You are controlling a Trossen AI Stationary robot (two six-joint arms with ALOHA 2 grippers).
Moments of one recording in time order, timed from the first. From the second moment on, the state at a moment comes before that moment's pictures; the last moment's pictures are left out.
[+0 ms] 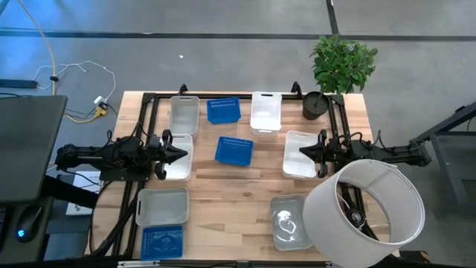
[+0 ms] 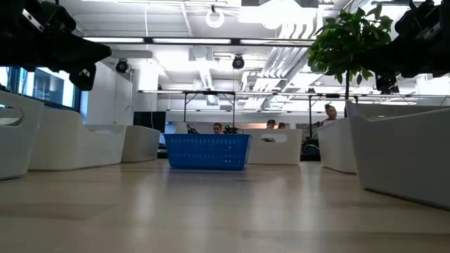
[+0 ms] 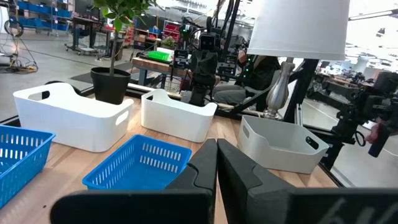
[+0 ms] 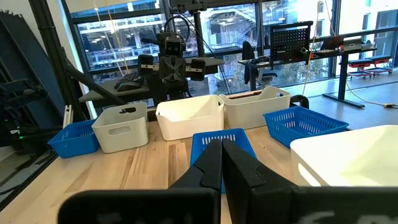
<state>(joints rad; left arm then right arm) 0.10 0.00 0.01 0.01 -0.04 -0.22 0.10 0.01 0.01 0.05 0.24 0.10</state>
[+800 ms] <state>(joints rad) 0.10 0.00 0.01 0.01 -0.04 -0.22 0.10 0.01 0.01 0.05 0.24 0.34</state>
